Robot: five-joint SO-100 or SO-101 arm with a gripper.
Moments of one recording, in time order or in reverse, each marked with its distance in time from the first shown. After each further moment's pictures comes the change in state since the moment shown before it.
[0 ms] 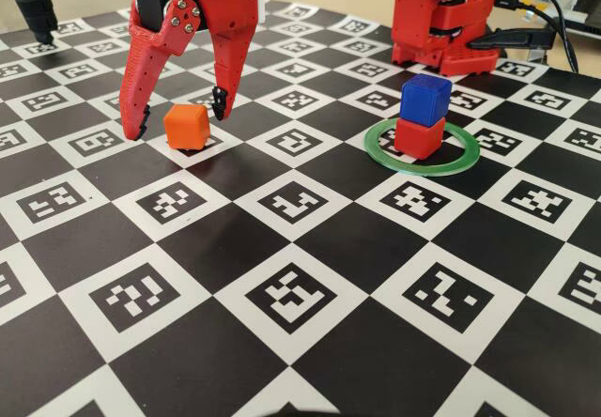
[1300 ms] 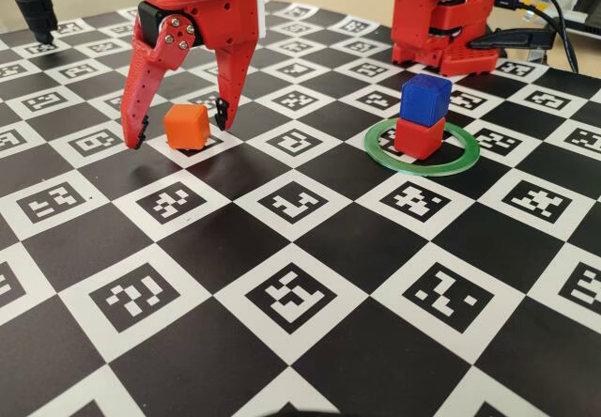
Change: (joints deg) arm 0.4 -1.7 1.1 -1.1 9.4
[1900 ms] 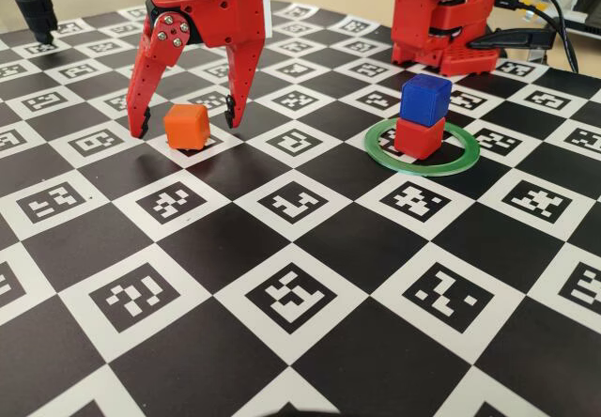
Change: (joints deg) arm -1.7 -1.2 -2.1 3.6 15.2
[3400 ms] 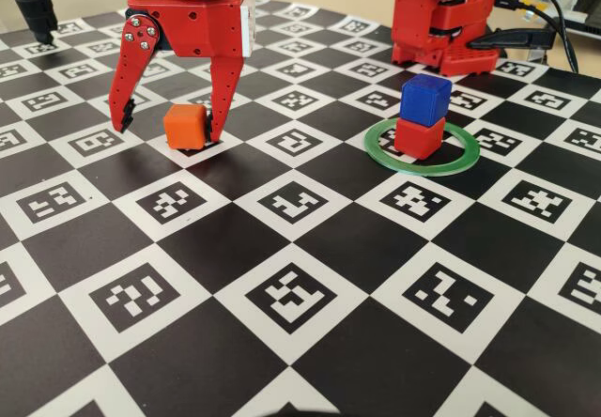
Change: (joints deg) arm 1.0 -3.3 -4.6 -2.8 18.2
